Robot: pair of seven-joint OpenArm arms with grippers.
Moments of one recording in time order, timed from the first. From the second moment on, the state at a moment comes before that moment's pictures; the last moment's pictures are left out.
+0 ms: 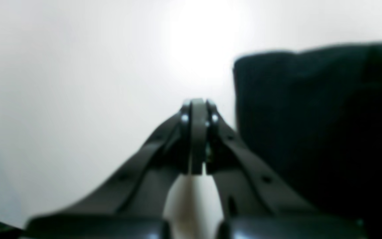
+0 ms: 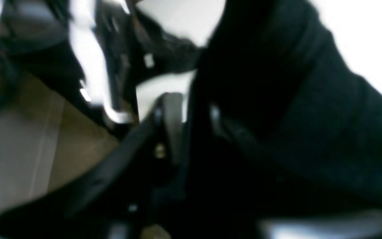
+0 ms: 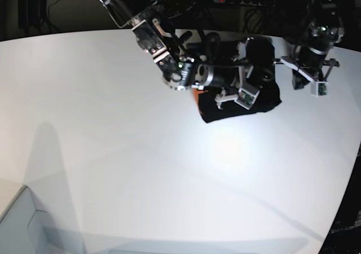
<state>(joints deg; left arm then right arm) 24.2 -13.1 -19.3 103.2 -18.0 -13.2 31.7 3.7 -8.2 -33.6 79.3 13.5 39.2 -28.4</state>
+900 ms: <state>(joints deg) 29.1 -12.4 -28.4 114.6 -15.0 -13.7 31.2 0.8 -5.3 -21.5 87.9 23.9 39.2 -27.7</state>
